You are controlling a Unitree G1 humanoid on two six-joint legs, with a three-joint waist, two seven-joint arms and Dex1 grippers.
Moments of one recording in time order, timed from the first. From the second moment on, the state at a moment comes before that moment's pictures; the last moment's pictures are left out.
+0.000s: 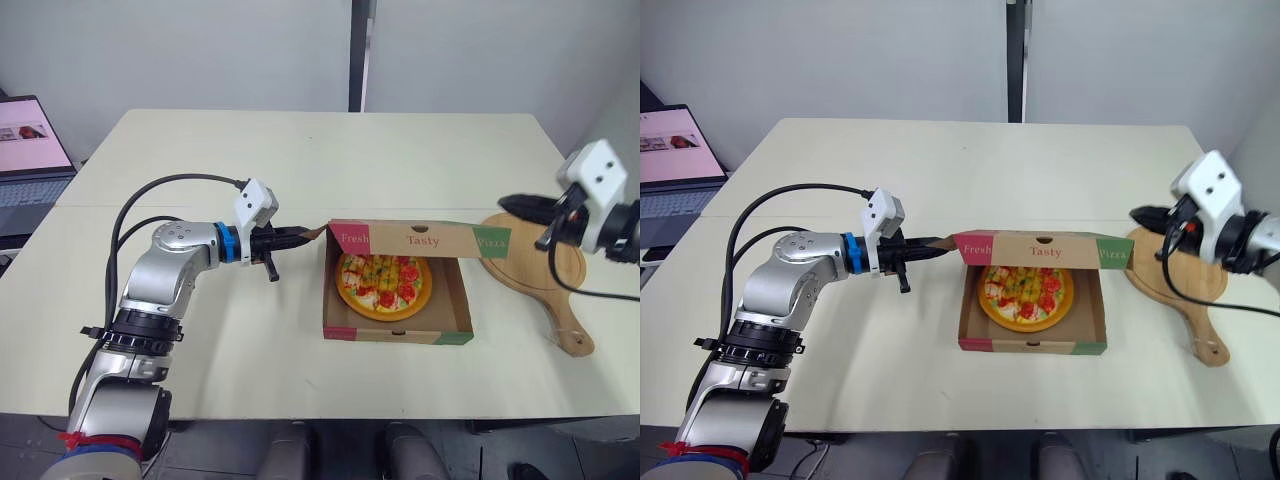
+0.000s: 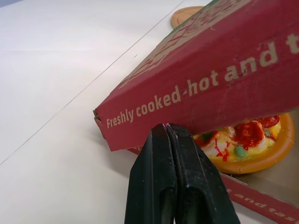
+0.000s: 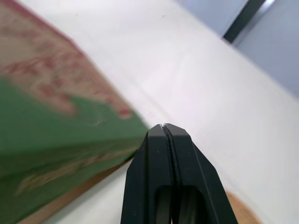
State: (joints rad) left arm -0.66 0.59 -0.08 0.19 -0.33 0.43 -1.09; right arm -0.49 -1.02 -0.21 -0.21 0.42 0.64 0.87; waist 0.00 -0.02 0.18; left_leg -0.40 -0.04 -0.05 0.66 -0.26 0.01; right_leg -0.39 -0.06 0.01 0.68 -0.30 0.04
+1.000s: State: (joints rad) left arm -0.66 0.52 -0.08 0.15 -0.33 0.47 -1.04; right arm -0.61 -0.94 -0.06 -0.46 0.51 0.79 0.87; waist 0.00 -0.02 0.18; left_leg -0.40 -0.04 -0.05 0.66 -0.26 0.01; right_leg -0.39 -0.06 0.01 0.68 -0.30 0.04
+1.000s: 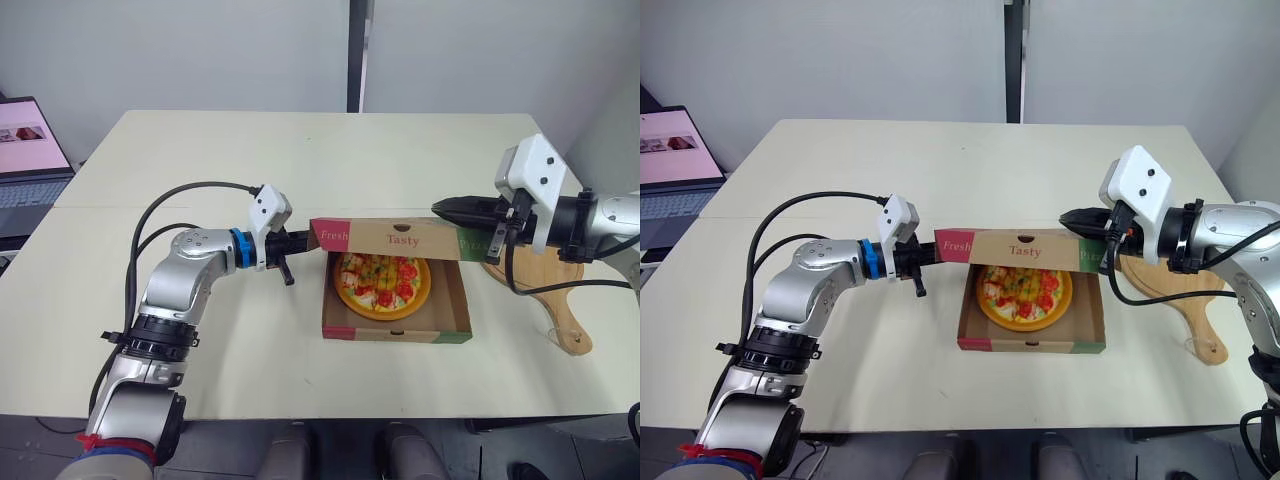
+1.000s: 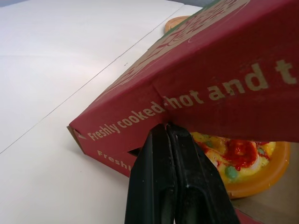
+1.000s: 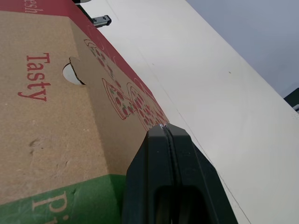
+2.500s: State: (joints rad) left arm -1.00 0.44 -0.03 0.53 -0.35 0.58 -1.12; right arm -0.94 -0.81 0.08 -0.04 0.21 0.63 0.95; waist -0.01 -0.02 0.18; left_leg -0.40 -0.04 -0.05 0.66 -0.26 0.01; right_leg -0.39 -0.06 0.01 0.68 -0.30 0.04
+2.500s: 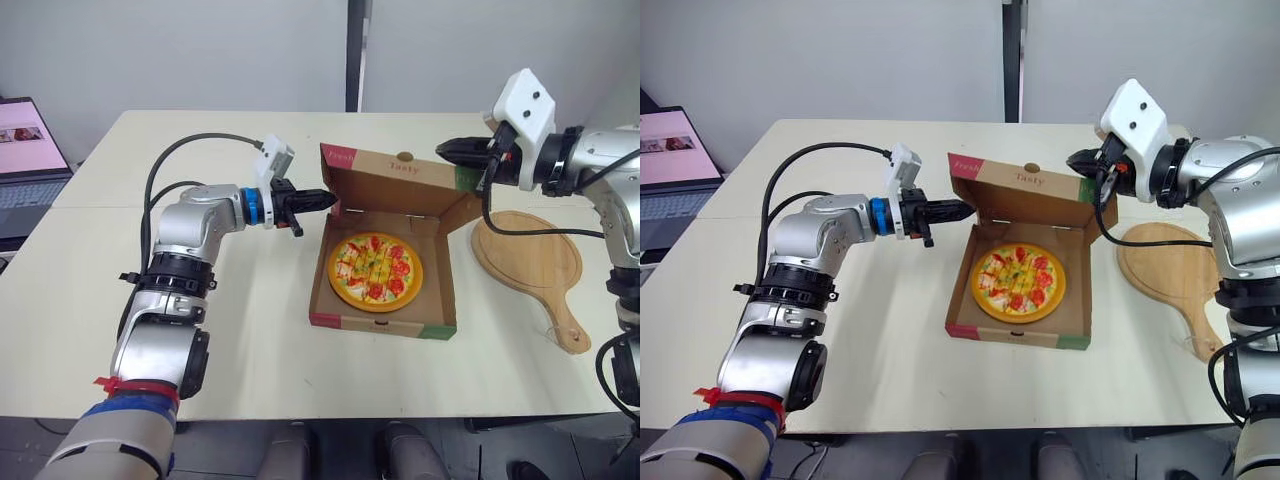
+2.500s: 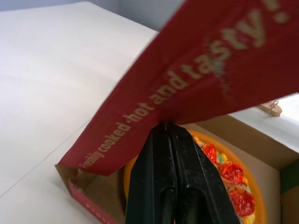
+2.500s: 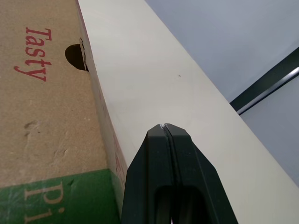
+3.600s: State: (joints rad) left arm -0.80 0.70 -0.01 0.29 -0.45 0.71 -1.22; right arm -0.80 -0.85 0.10 -0.27 0.30 0.79 1.04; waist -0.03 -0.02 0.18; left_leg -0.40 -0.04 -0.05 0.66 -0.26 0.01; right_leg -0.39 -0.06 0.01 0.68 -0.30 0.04
